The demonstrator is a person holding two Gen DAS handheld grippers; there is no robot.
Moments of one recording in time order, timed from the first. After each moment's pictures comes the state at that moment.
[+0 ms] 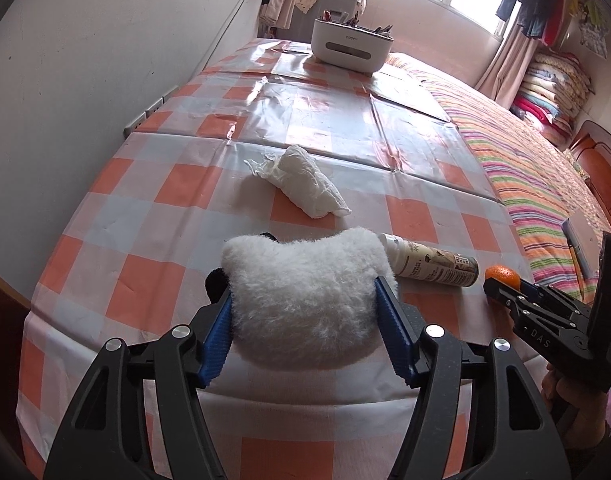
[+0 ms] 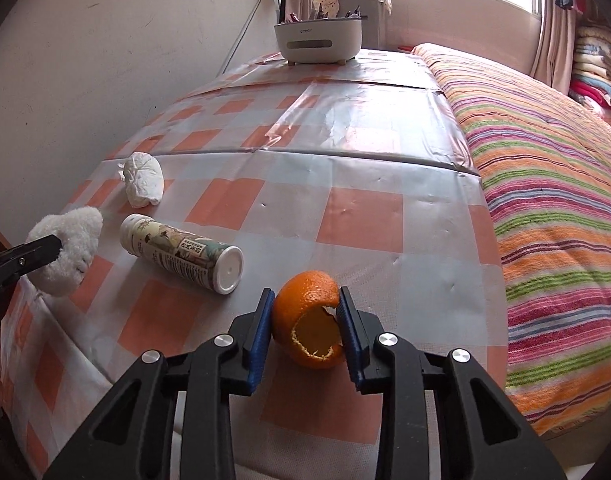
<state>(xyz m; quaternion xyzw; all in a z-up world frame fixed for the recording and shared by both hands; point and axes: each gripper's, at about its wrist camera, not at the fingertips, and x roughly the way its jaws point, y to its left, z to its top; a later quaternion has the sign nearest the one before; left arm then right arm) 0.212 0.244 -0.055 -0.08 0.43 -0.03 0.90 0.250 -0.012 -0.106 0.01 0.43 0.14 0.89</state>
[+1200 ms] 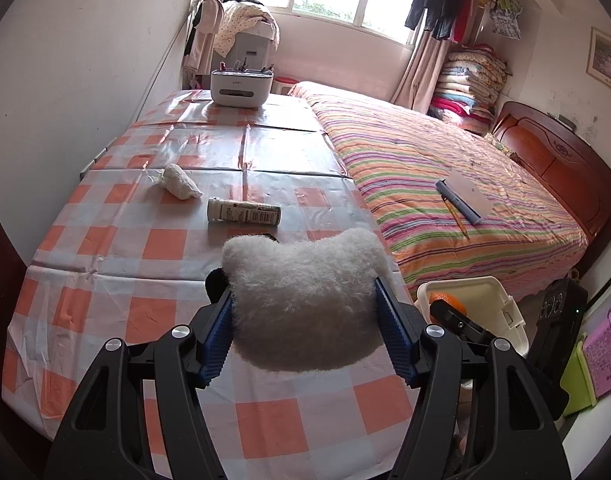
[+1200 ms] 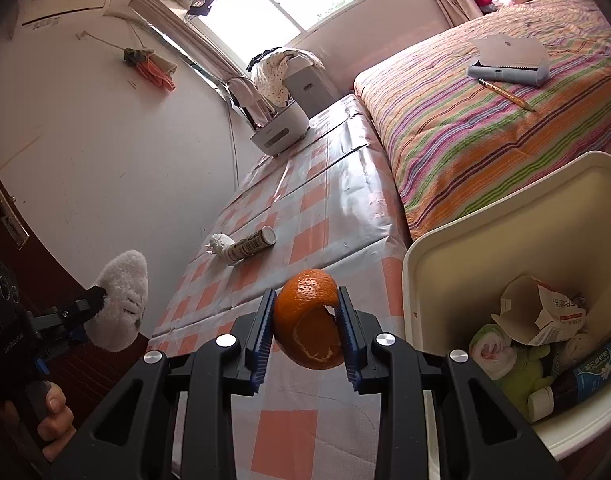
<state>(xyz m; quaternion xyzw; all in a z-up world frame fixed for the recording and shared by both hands) 0.034 0.127 0.020 -0.05 0.36 -0.14 0.92 0.030 -0.136 -0.089 0.30 0.29 0.14 0.90</state>
